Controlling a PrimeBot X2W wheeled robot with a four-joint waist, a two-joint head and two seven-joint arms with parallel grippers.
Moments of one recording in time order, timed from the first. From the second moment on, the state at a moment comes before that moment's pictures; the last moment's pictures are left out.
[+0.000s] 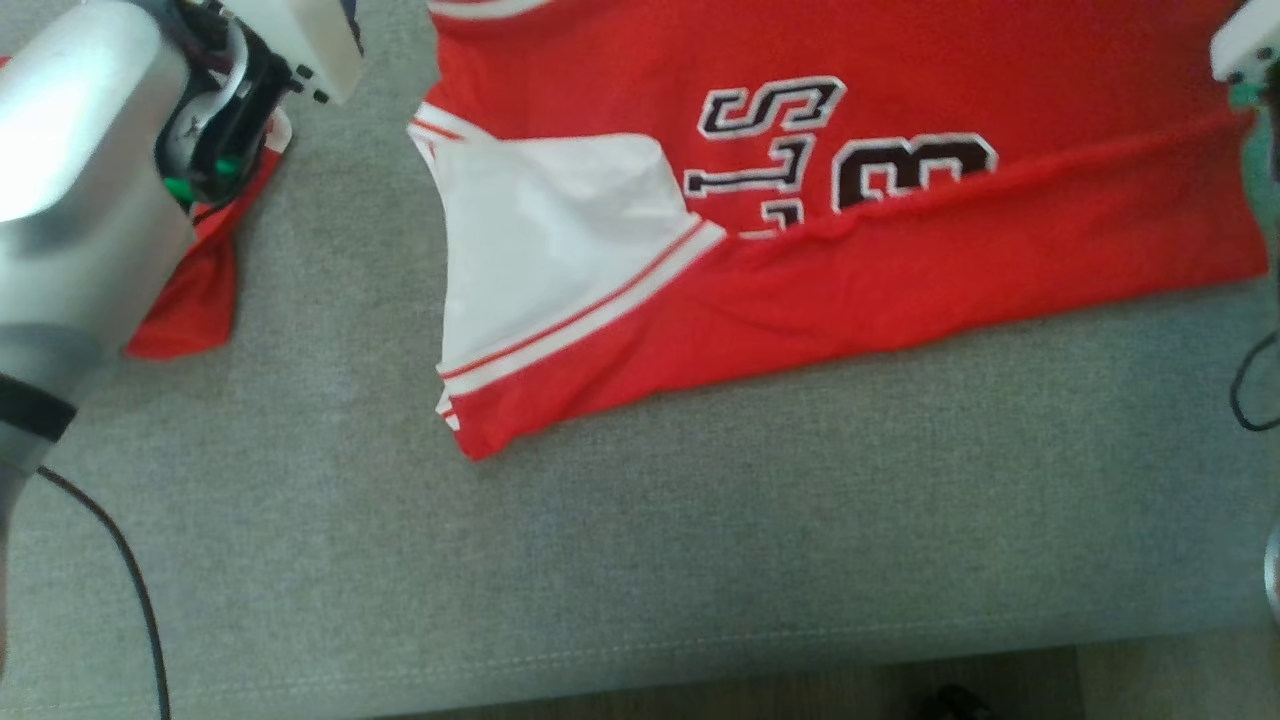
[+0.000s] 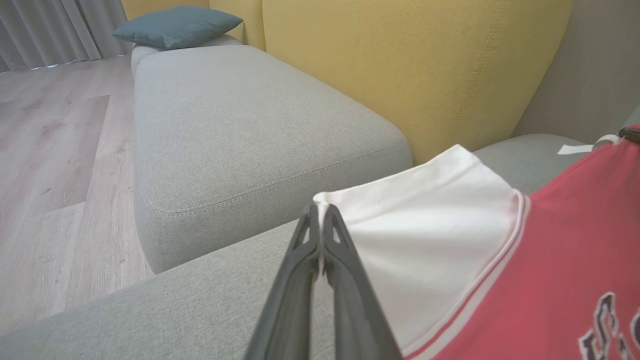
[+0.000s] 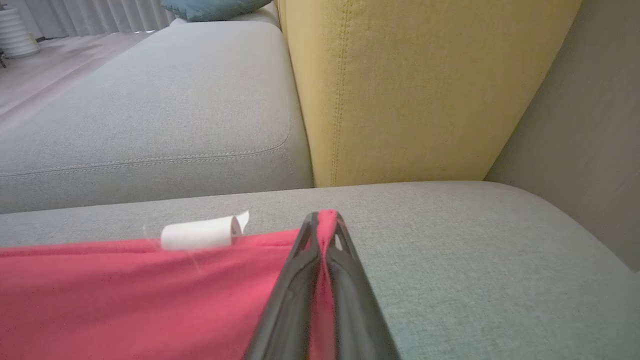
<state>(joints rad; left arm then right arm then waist) -1.28 0.47 -1.11 0.61 -0.97 0.00 -0.22 -1.07 -0.28 -0.09 0.92 0.11 0.12 -0.02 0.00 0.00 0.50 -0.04</state>
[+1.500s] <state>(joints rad) -0.78 0.68 -1.31 -0.05 -0.94 0.15 -0.03 -0.66 -0.50 0.27 0.79 0.45 0.12 0.44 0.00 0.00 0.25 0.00</state>
